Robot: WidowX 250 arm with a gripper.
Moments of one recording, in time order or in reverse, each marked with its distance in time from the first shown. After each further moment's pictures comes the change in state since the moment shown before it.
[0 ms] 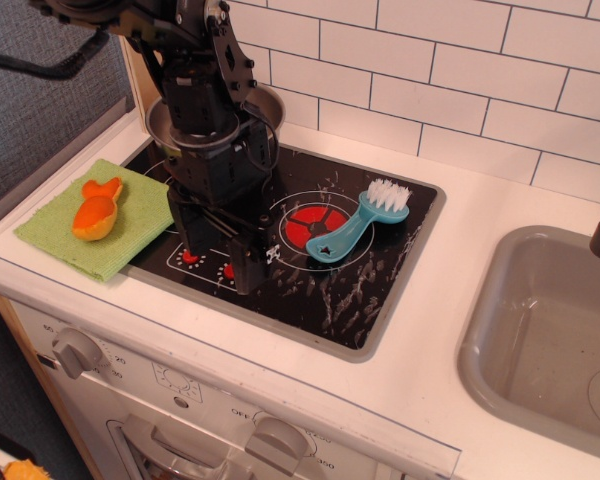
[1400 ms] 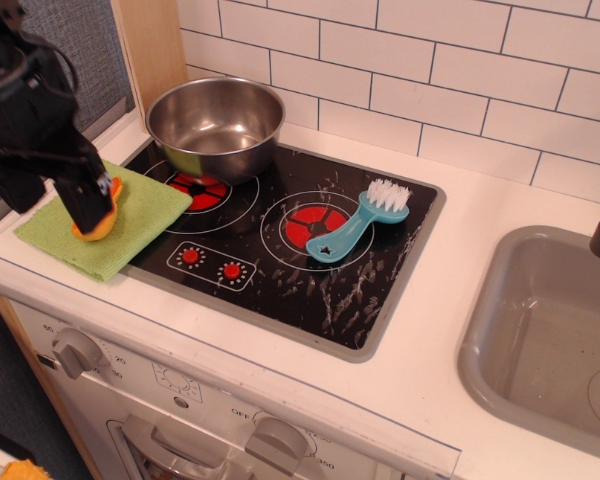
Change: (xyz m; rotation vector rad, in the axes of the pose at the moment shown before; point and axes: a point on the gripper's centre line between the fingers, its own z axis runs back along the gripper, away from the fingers) arm -0.072 0.089 0.047 0.080 -0.100 0.379
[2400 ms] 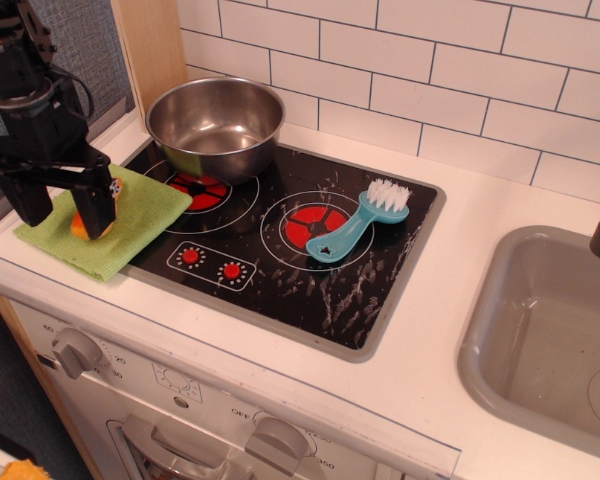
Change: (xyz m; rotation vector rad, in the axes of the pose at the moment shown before) arm 0.023 0.030 -0.052 -0.011 0.131 0.097
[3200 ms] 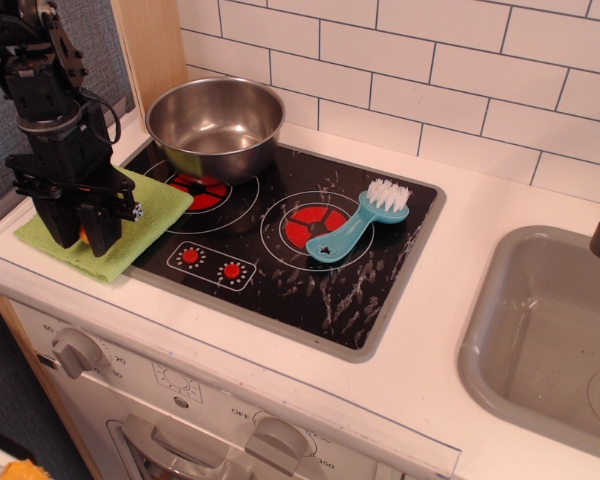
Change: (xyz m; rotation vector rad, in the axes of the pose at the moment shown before) arm -0.007 -0.019 -0.011 0.024 0.012 -0.034
